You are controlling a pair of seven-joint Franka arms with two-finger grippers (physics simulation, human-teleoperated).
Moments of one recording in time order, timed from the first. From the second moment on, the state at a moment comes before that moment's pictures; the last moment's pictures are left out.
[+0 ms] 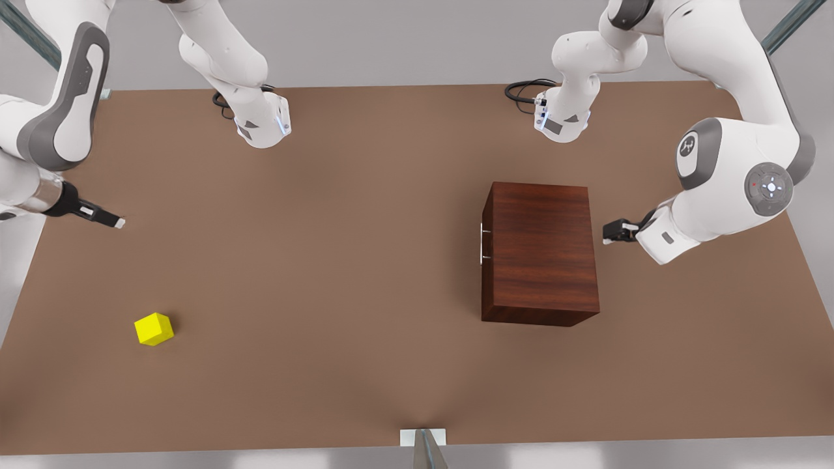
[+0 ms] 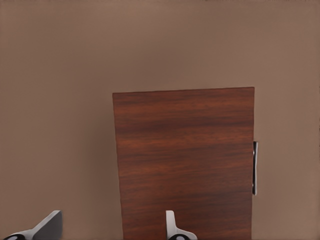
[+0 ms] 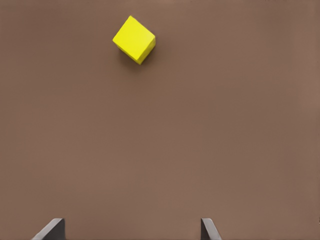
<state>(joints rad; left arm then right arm) 0.00 0.28 -0.13 -1.36 -0.07 1.50 0.01 -0.49 0.00 0.11 -1.84 0.03 1.73 0.06</state>
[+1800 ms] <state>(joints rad) -0.69 0.60 -0.16 -1.57 0.50 1.94 -0.99 -0.22 0.27 0.09 -1.58 -0.01 1.79 0.89</state>
